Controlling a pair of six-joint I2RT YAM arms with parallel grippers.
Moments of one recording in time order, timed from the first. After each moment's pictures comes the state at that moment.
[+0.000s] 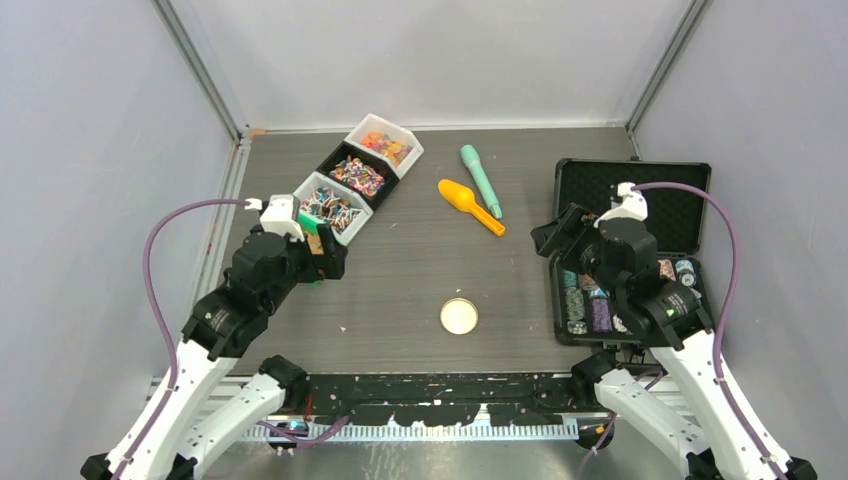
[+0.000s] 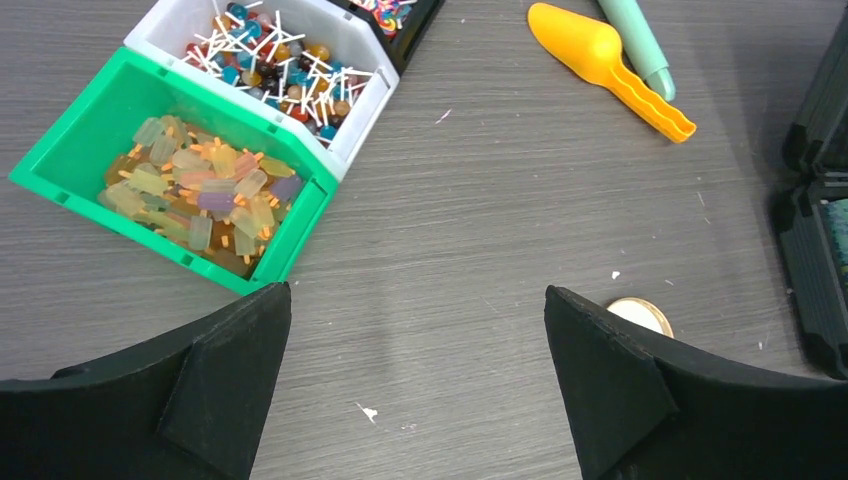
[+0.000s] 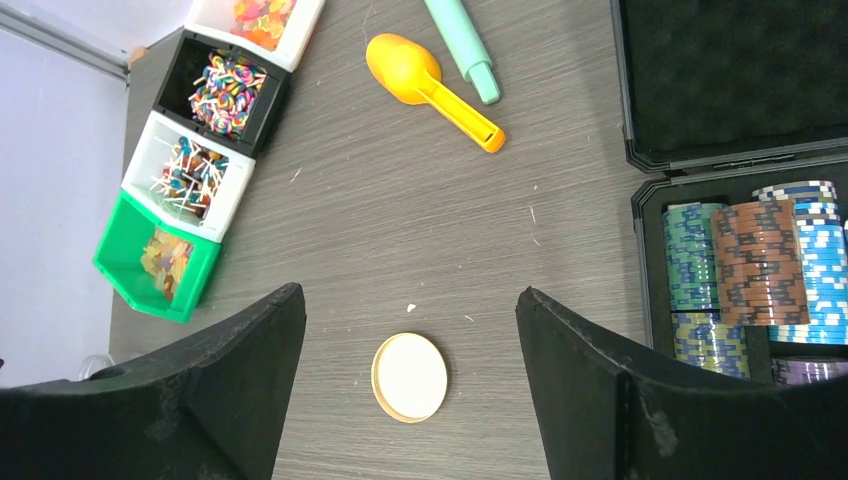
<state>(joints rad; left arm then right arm) -0.53 0.65 0.93 -0.71 -0.25 -0.37 0.44 0.70 0.99 -0.75 0.22 0.68</state>
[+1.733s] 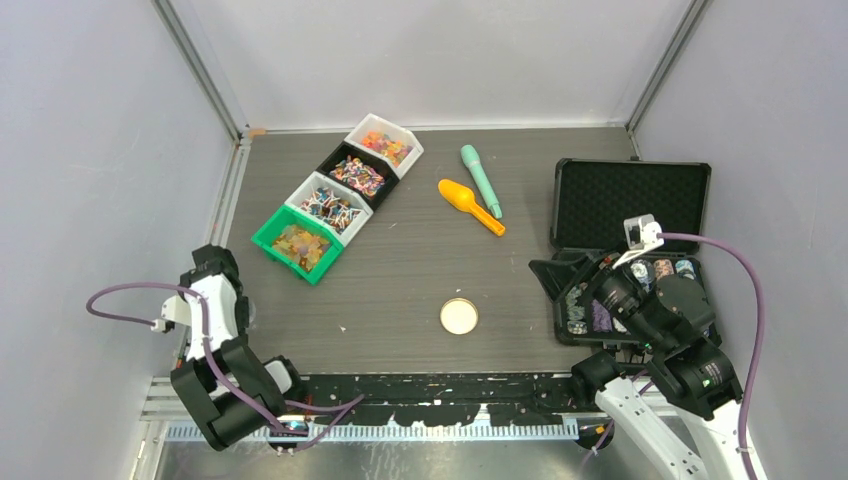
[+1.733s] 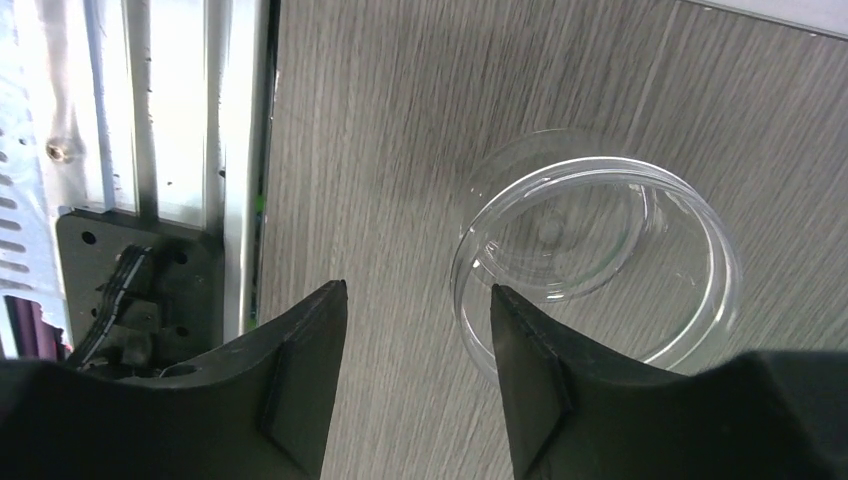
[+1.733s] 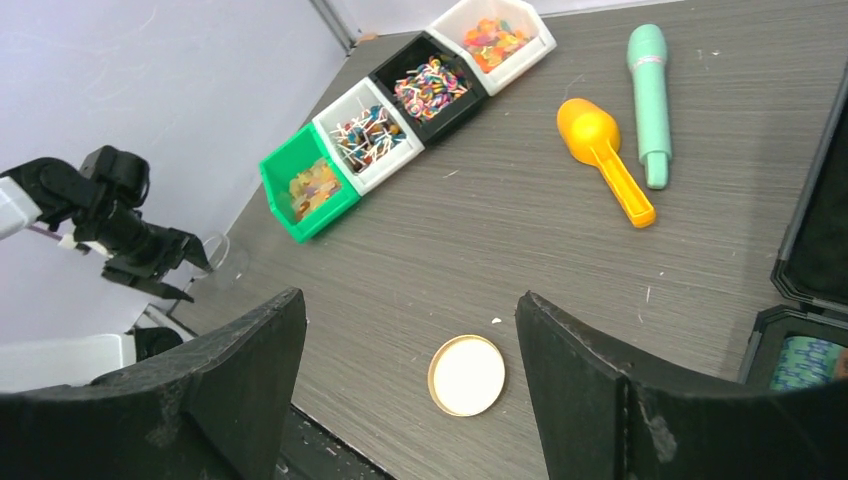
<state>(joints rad) 0.53 1.11 0.70 -1.02 -0.47 -1.23 0.44 0.36 0.89 -0.61 -0.13 0.46</state>
